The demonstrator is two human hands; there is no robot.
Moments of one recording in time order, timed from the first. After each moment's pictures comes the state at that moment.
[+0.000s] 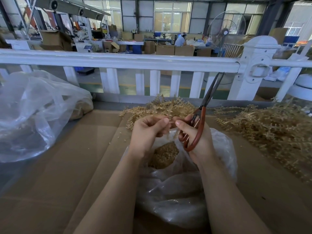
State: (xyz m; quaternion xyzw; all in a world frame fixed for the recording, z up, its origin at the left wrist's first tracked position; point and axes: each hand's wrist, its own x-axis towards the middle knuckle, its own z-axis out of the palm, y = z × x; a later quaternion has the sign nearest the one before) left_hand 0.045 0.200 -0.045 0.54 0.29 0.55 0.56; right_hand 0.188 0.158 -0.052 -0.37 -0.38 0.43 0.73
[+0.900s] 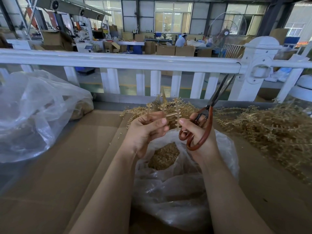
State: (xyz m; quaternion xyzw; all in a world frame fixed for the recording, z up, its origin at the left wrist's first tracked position) left_hand 0.029 0.204 -0.033 0.48 0.25 0.49 0.69; right_hand 0.187 0.155 -0.041 -0.31 -0.35 0.47 0.75
